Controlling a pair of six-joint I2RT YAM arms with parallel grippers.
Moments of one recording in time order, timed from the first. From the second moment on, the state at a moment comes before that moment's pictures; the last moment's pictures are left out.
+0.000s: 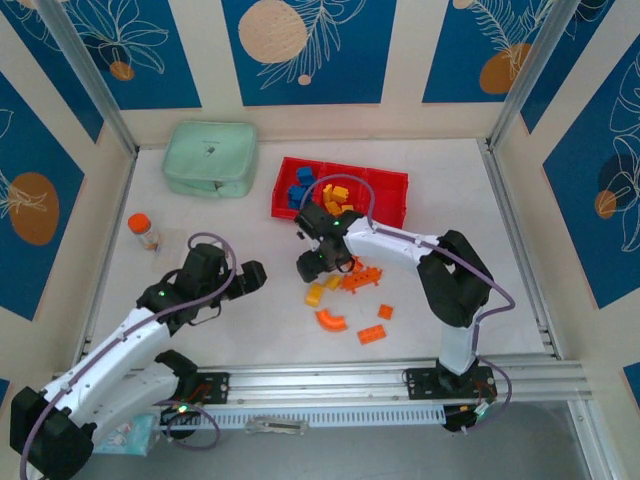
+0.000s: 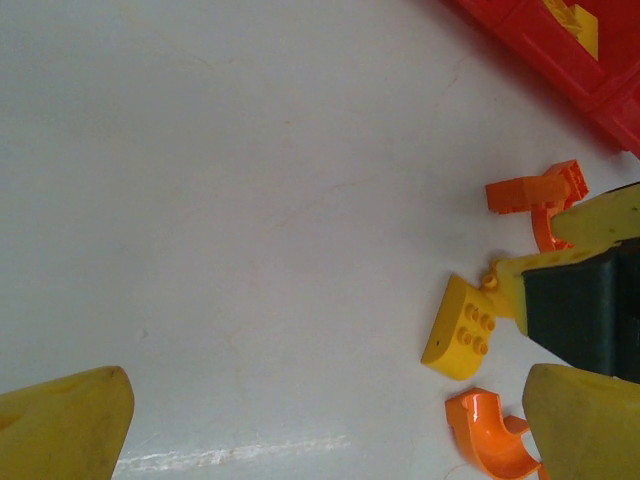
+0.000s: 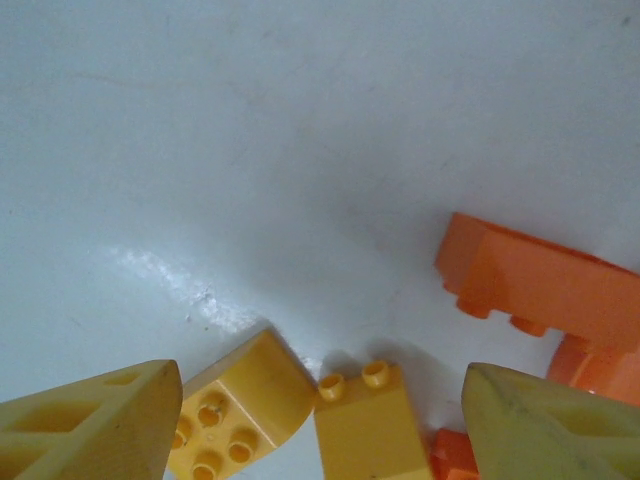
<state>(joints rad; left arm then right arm) -0.53 0.83 0.60 -0.60 0.03 -0.81 0.81 1.86 1.35 -0.78 0.01 0.25</state>
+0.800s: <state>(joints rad) -0.53 0.87 0.60 -0.59 0.03 -0.82 0.82 1.87 1.24 -0.75 0.06 0.24</state>
